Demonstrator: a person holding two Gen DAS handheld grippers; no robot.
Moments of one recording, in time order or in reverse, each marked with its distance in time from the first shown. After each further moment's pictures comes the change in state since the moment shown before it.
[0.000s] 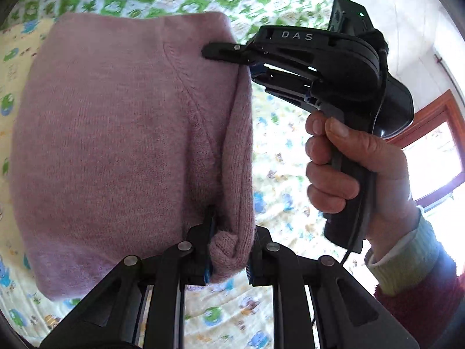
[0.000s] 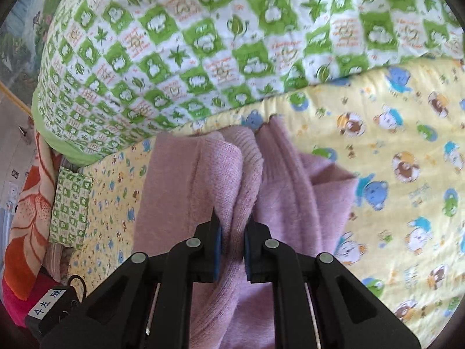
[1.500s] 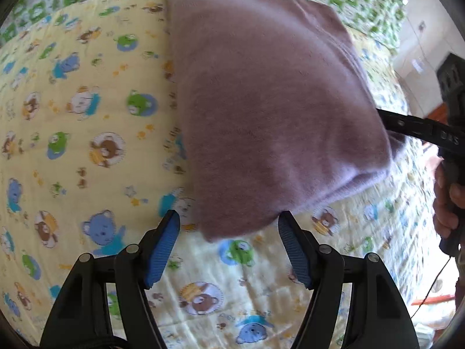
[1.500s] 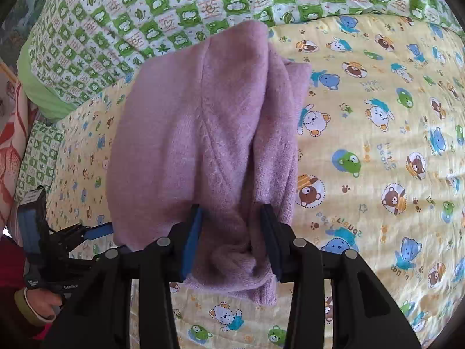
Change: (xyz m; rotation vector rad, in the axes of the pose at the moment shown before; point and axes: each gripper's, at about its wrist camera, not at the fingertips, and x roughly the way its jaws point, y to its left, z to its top) left arm 0.002 0.118 -0.022 0.094 0.095 0.379; right arm -0.013 0.004 -0.116 -0.086 0.099 -0.207
